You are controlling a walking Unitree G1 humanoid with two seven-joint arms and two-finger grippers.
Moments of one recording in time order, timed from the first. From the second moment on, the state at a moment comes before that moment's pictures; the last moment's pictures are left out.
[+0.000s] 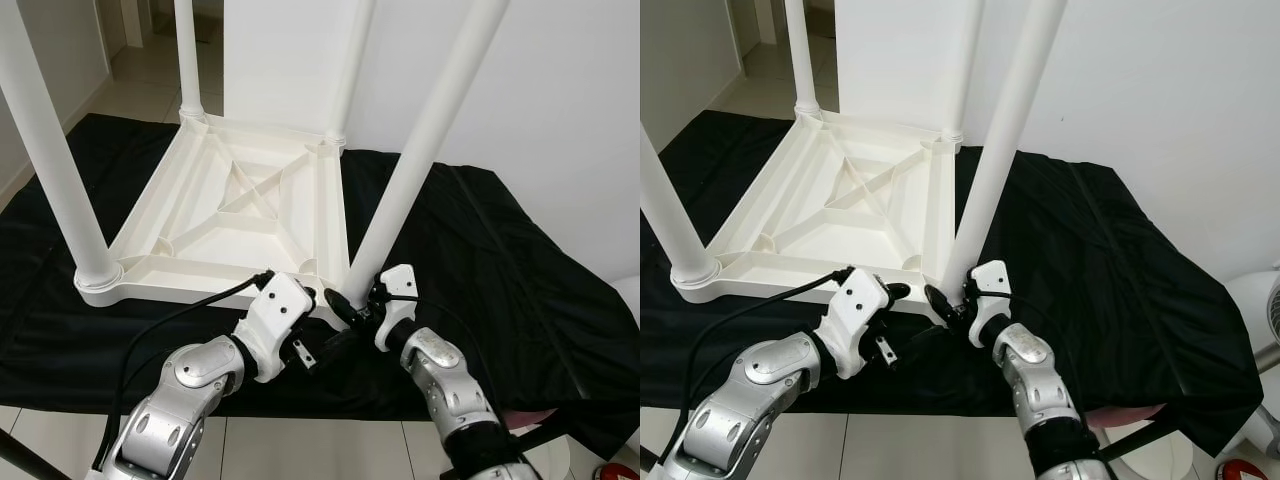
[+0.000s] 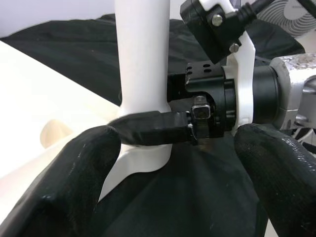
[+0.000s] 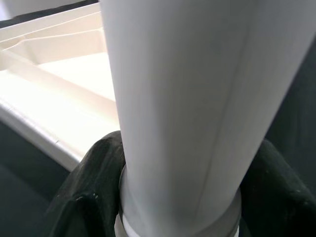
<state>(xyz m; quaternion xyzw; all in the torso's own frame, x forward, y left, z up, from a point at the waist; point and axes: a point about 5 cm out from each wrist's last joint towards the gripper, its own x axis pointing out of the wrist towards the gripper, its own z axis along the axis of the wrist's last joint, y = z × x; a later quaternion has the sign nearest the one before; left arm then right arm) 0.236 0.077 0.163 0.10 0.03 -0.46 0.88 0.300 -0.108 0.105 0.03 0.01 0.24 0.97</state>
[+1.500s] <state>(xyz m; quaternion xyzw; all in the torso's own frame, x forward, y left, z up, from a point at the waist) 0.244 0.075 0.170 0.10 0.02 -0.46 0.88 0.309 -0.138 0.134 -0.09 0.02 0.45 0.89</state>
